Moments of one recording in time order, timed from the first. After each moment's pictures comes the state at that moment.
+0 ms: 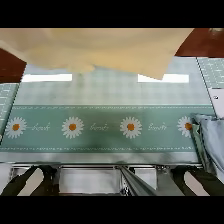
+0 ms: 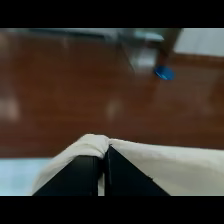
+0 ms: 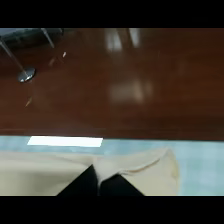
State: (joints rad) left arm 0.41 -0.92 1.79 0.91 -1.14 -1.30; right arm -0.16 -0.92 1.80 -1.04 1.22 1.55
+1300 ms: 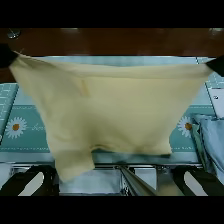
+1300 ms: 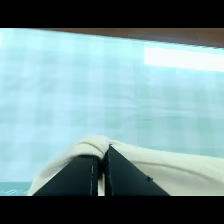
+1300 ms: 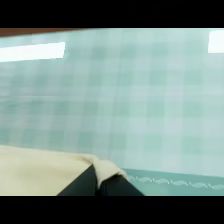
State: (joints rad) left arm 0.08 -0.96 1.32 1.35 -1.07 -1.58; right arm -0.16 -0.89 1.33 -1.15 1.25 1.49
